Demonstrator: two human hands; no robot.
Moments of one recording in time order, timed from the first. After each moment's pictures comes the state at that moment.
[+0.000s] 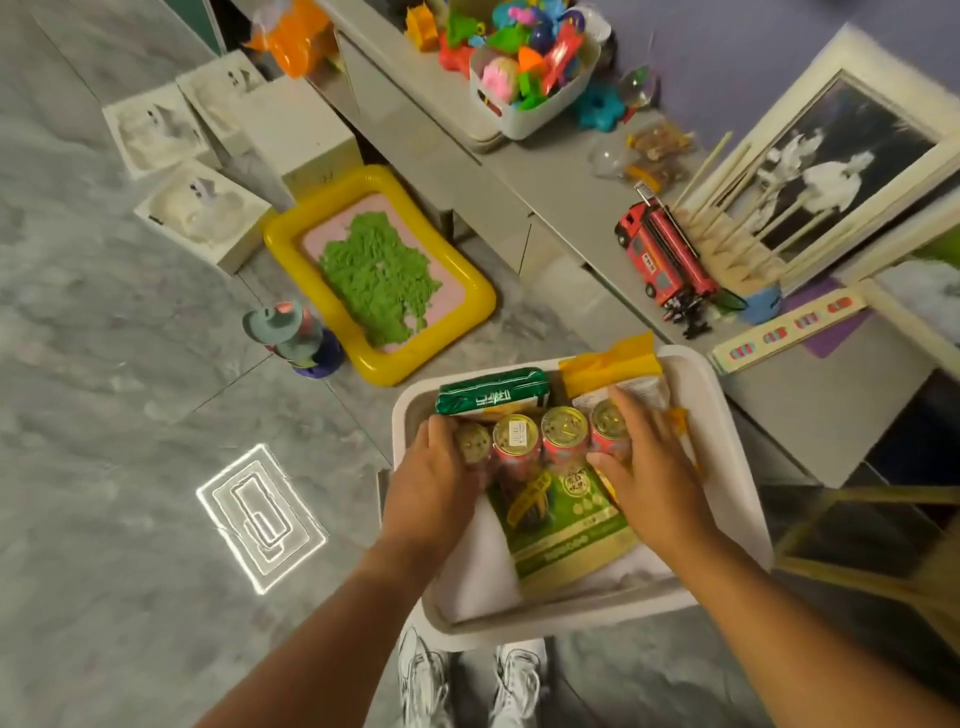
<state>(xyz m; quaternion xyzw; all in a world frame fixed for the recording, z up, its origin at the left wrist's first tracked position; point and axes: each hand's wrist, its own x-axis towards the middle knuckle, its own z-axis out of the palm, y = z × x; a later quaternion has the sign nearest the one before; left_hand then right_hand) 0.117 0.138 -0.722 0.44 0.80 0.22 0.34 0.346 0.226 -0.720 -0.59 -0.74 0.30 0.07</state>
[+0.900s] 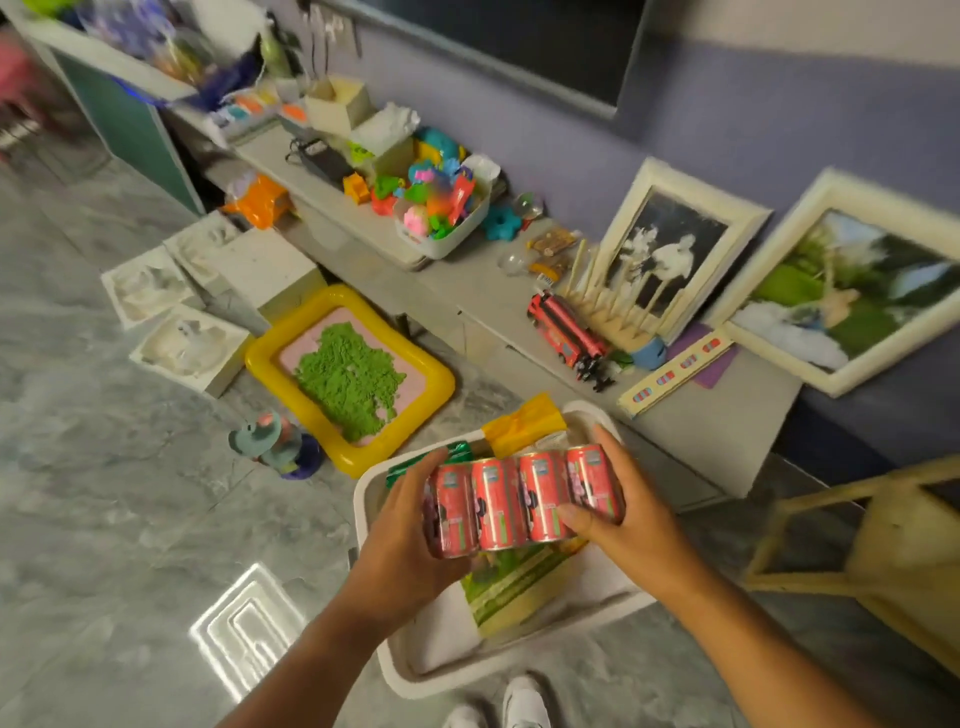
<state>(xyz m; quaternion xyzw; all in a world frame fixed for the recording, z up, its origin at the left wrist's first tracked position) 0.133 0.138 -0.631 0.55 0.63 0.35 0.42 0.408 0.211 -0.639 -0.54 -0.63 0.50 0.24</state>
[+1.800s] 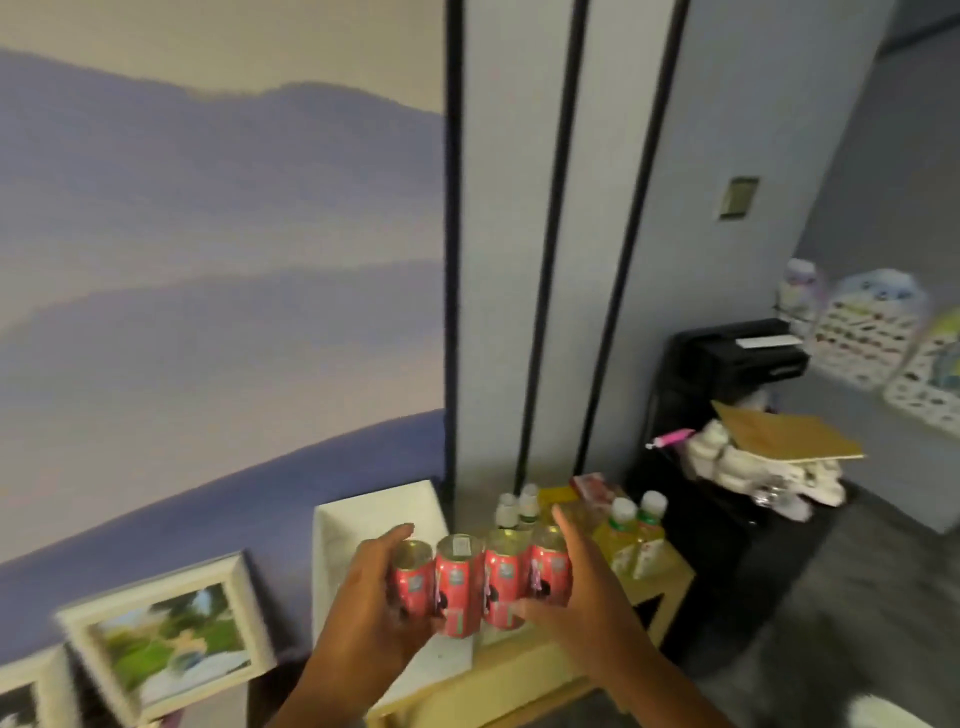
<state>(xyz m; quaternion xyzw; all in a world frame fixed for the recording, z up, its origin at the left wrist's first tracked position) 0.765 0.187 -0.309 0.82 0.23 0.26 0.46 0.948 0.002 -0.322 -0.77 -0.36 0.15 0.50</state>
